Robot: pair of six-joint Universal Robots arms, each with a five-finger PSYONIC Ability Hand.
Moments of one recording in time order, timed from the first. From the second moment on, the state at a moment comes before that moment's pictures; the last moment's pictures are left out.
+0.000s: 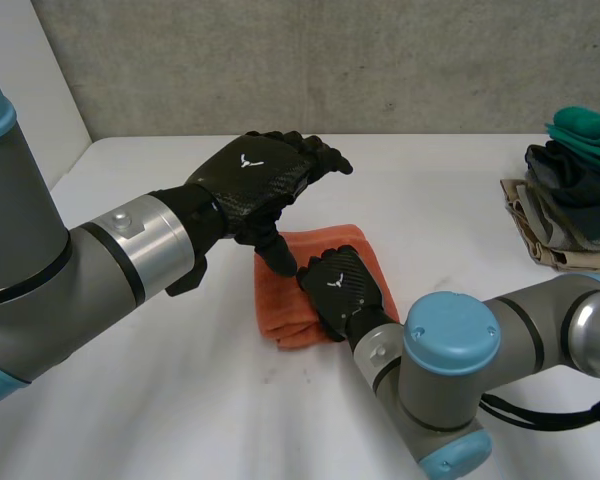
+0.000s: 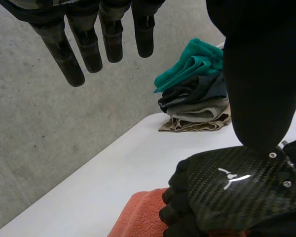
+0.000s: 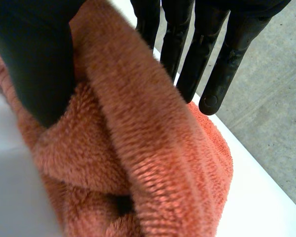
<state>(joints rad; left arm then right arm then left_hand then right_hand) 4.18 -1.79 -1.38 3.05 -1.13 3.31 2.28 -0.88 1.56 -0.53 1.52 2.66 0.28 0.28 0.28 0.28 0.11 0.66 0.79 0.79 0.79 0.54</state>
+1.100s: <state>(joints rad) 4.24 -1.72 -1.38 3.06 -1.13 3.21 1.48 -0.90 0.72 -0.61 1.06 2.95 0.28 0.28 0.28 0.28 0.11 0.89 1.17 1.17 1.19 0.88</state>
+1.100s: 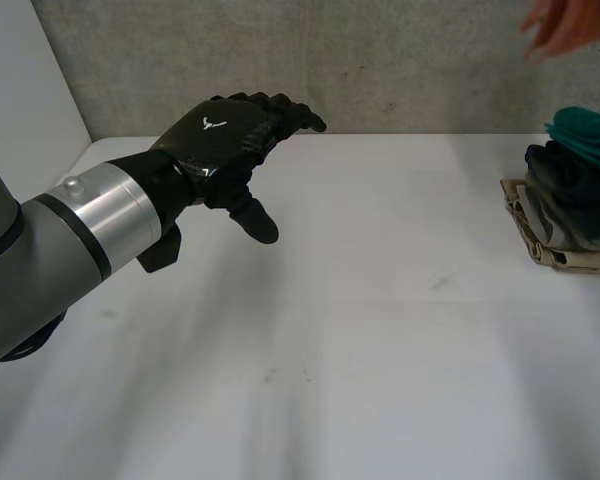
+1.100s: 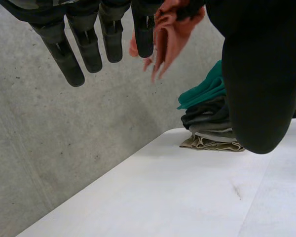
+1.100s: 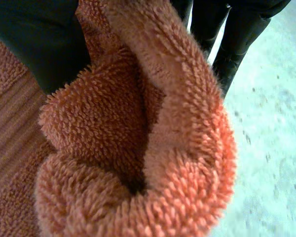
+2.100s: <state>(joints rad) 4.23 -1.74 -1.39 3.06 -1.13 3.21 1.18 -0.99 1.20 -0.45 0.95 2.85 0.28 0.28 0.28 0.28 0.11 0.20 0.22 0.22 0.24 0.07</state>
